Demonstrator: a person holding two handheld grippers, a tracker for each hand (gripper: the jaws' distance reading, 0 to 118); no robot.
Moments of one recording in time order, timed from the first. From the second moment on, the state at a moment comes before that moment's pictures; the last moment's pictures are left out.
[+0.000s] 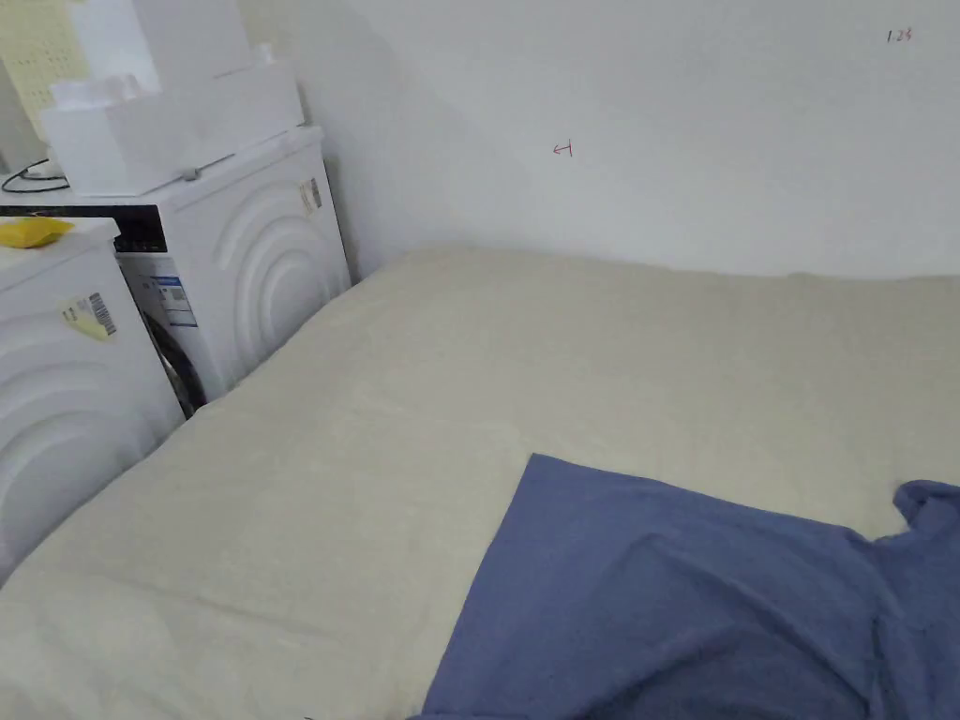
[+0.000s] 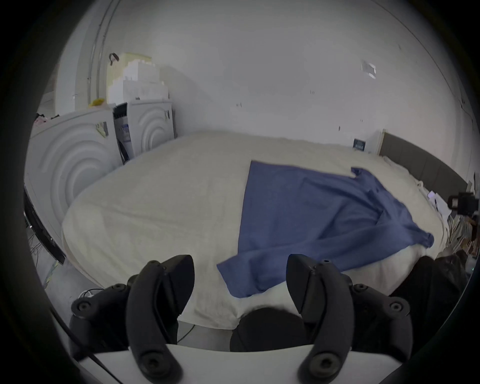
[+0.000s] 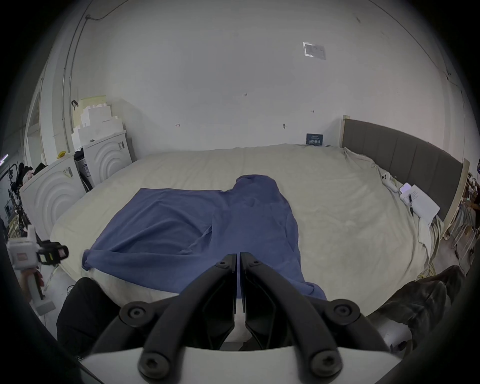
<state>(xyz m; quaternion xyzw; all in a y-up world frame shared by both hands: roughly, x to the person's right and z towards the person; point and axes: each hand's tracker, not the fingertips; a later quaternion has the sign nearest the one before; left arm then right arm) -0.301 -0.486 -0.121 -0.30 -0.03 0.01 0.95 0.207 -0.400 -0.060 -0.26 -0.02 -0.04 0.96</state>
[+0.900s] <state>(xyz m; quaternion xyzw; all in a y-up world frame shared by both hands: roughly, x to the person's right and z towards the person) -0.279 -0.533 -0.172 -0.38 -0.07 -0.05 0.92 0.282 -0.475 -0.088 -0.35 -0.09 0.00 0.93</state>
